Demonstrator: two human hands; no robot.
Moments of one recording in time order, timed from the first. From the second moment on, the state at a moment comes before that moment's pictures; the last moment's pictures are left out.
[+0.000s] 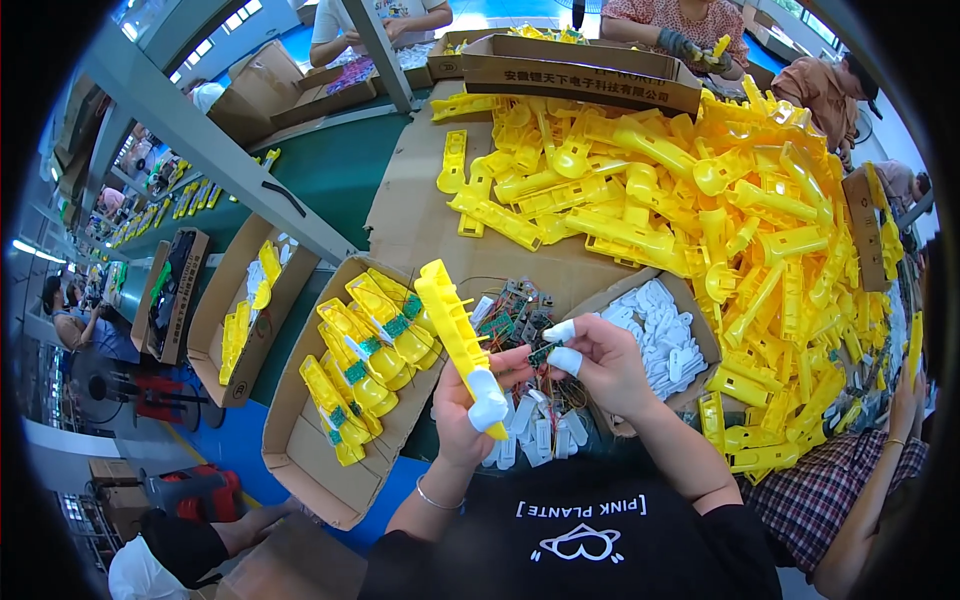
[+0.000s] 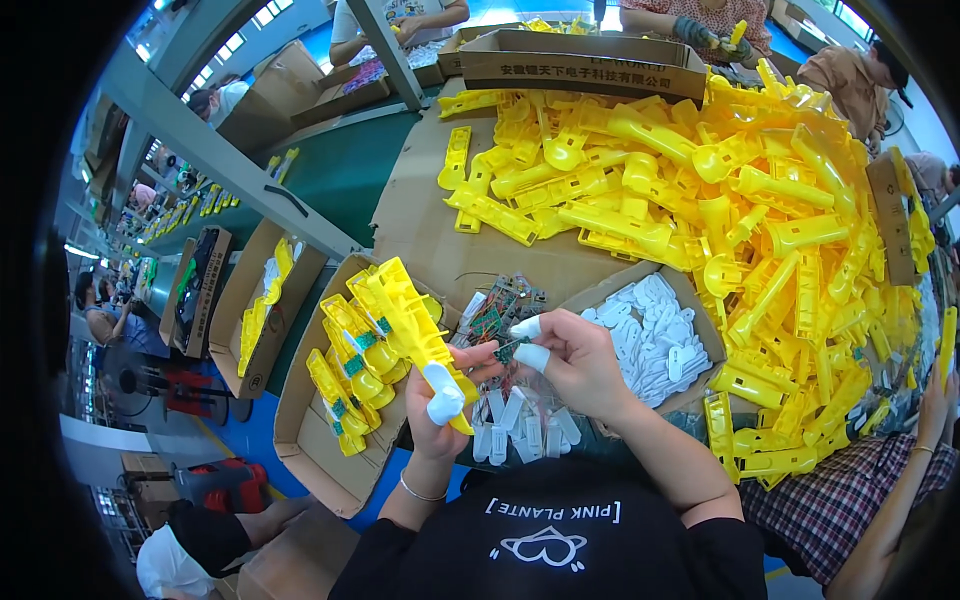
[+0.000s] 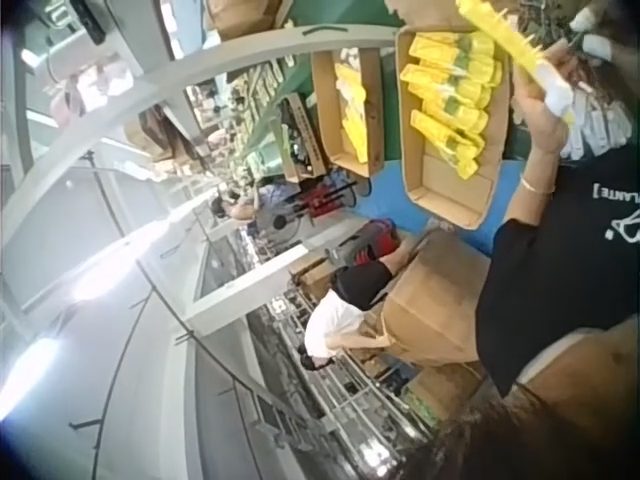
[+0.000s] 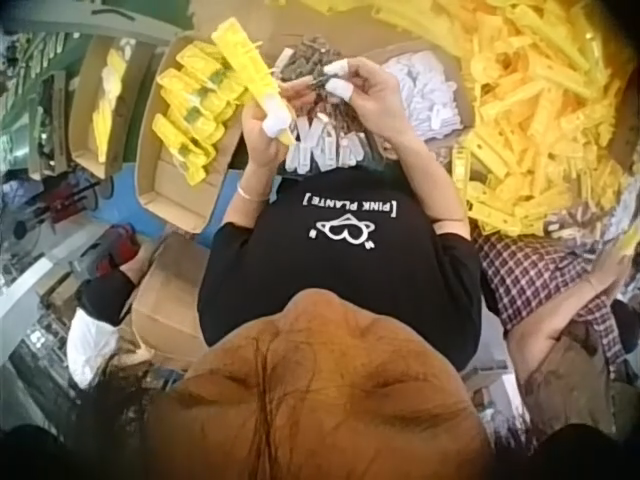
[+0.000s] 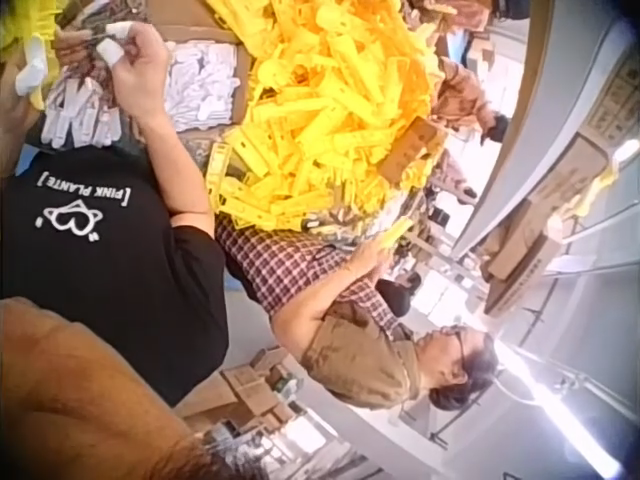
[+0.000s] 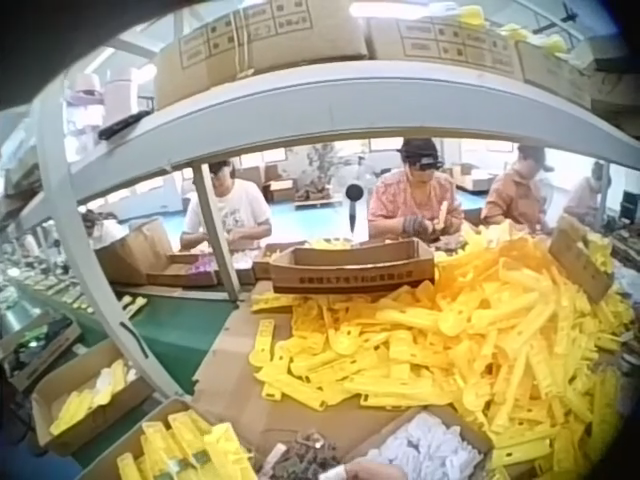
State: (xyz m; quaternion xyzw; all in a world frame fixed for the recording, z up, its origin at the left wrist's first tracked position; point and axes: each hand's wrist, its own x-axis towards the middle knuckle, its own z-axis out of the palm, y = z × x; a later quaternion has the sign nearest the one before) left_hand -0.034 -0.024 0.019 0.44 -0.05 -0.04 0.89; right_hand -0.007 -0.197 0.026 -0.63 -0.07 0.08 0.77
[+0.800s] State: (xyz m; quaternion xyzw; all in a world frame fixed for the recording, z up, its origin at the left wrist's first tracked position) left_hand -0.029 -0.021 -0.010 0.26 -0.04 -0.18 0.95; right_hand -0.015 -0.166 0.050 -0.81 -0.22 -0.14 0.53
